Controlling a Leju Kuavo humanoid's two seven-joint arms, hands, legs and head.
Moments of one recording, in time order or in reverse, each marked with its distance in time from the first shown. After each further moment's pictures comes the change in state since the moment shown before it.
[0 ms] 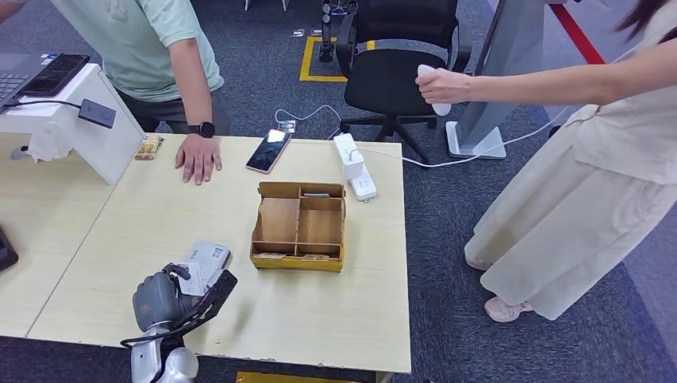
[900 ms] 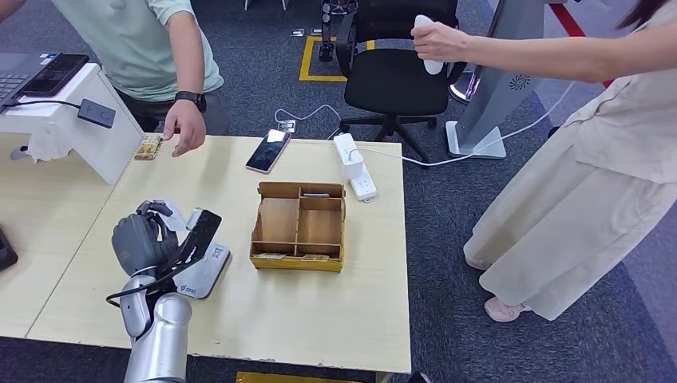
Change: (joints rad) left arm -0.181 0.002 -0.030 -0.127 0.139 0.041 -0.122; right arm -0.048 0.000 0.053 0.055 0.000 -0.006 0.023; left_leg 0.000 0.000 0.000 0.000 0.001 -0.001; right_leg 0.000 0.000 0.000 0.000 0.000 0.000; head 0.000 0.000
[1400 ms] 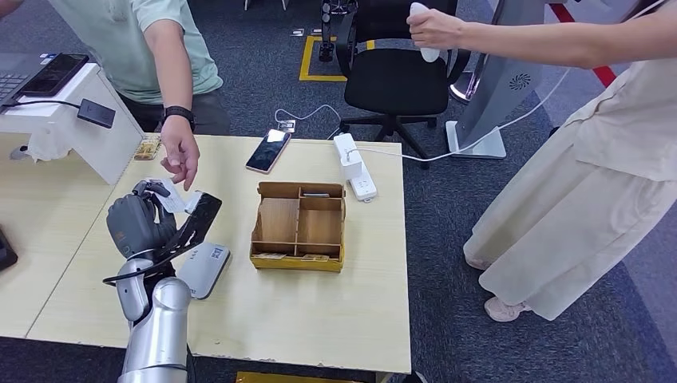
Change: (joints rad) left arm -0.046 -0.001 -0.020 -0.041 -0.039 -0.014 0.012; right arm -0.014 0.000 0.020 0.028 0.000 -0.004 0.002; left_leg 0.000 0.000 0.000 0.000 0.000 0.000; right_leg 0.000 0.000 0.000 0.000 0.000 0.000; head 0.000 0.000
